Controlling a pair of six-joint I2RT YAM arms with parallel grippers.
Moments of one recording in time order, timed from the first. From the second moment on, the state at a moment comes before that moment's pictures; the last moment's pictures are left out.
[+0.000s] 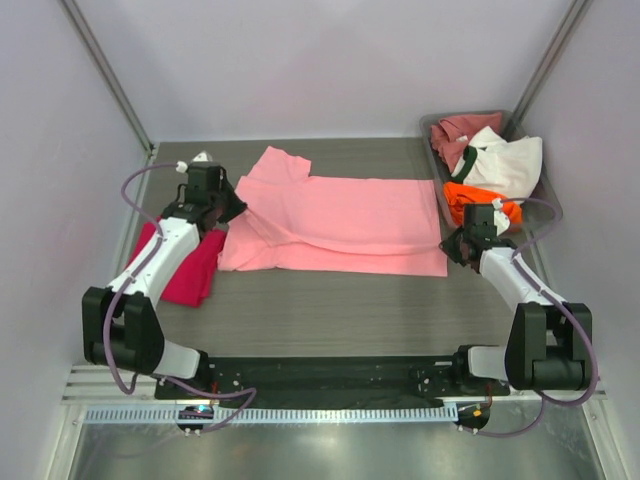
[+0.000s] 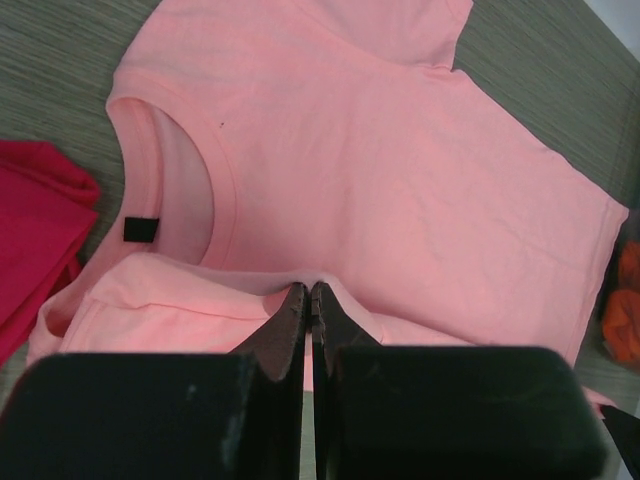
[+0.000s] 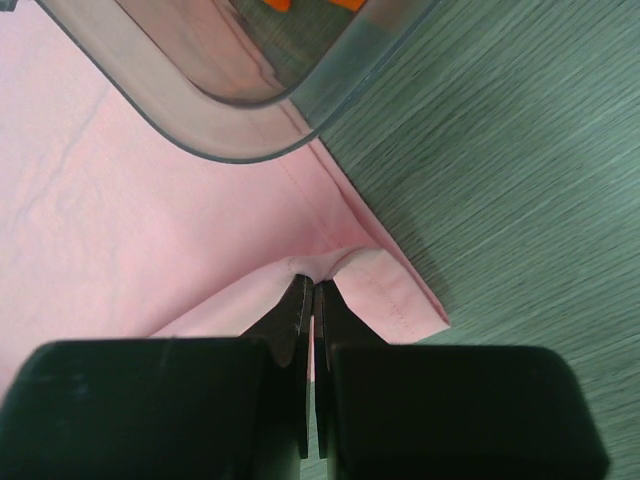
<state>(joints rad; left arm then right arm) -0.19 1.41 1.09 -0.35 -0.03 -0.70 -0.03 1.29 0.72 -0.32 0.10 0.79</state>
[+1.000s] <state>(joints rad) -0.19 1.87 1.43 -0.34 0.00 -0.68 -0.01 1.02 0.38 -0.18 0.15 0.95</state>
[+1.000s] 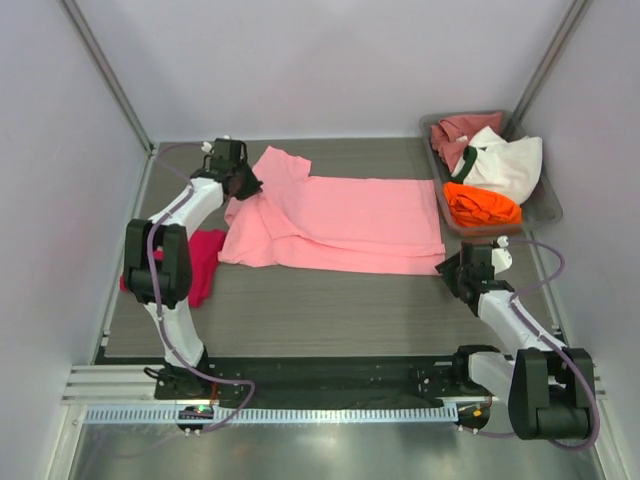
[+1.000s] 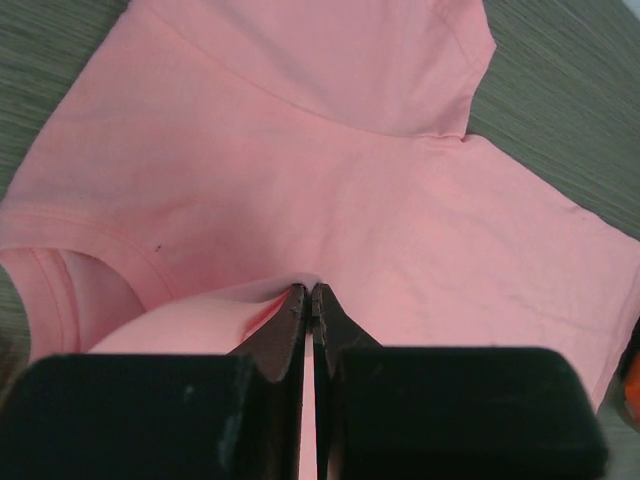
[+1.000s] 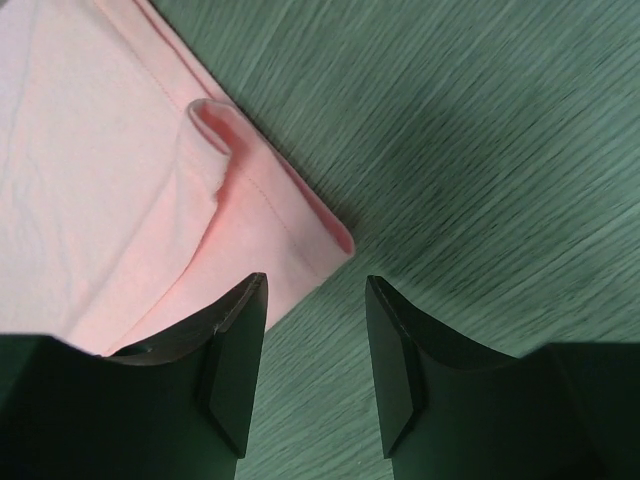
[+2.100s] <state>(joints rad) -0.19 1.32 1.03 -0.41 -0.09 -0.68 0.00 1.07 0.39 -0.18 0.28 0.93</state>
